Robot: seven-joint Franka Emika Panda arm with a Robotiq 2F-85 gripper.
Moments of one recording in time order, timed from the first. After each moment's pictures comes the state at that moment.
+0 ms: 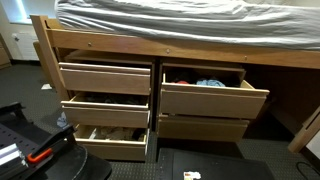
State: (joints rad) arm -0.07 -0.68 -0.10 -2.42 0.06 1.63 0.10
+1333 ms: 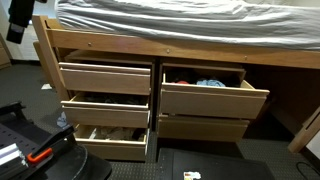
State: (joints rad) arm -0.07 -0.50 0.00 -2.78 0.06 1.80 0.29
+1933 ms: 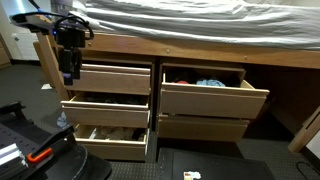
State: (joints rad) arm -0.12 -0.07 0.04 -2.80 -0.11 2.49 0.85
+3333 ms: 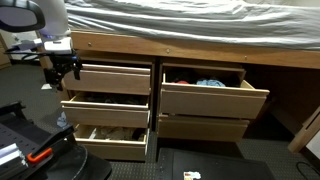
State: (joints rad) arm -0.14 0.28 0.44 -2.77 0.68 3.14 0.96
